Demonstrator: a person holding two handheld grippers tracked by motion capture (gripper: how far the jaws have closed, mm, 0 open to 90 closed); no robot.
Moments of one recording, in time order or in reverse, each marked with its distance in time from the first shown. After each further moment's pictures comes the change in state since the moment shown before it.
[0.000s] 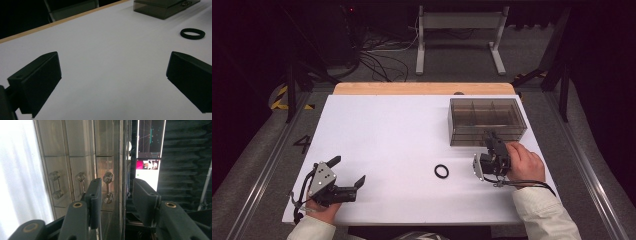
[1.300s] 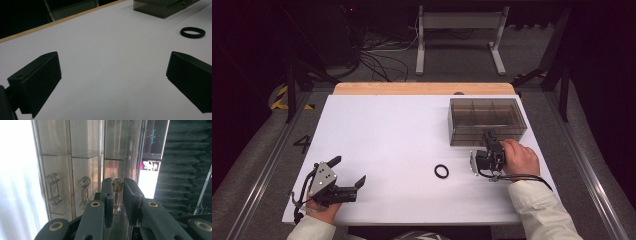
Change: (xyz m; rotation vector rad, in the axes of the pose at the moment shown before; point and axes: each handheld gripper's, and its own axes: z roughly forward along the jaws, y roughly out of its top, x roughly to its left) left arm -0.001 0.000 0.001 0.007 0.000 0.005; right arm 0.007 0.004 0.021 0.016 0.008 -0.060
